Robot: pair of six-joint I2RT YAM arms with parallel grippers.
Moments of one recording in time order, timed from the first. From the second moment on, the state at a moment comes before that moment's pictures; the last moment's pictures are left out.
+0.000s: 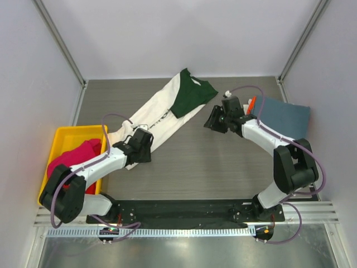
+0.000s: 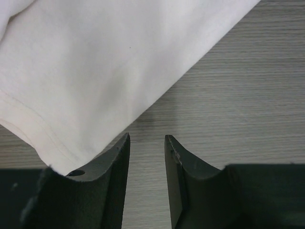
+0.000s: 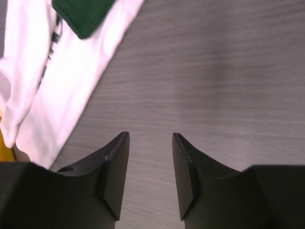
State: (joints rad) left arm -0.57 1.28 0.67 -0.41 -0.23 -0.52; right arm 0.35 1.60 1.08 -0.25 -0.10 0.64
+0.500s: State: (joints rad) left arm -0.55 1.44 0.79 -0.43 -0.31 -0.55; right arm 0.35 1.38 0.83 -0.15 -0.16 0.65
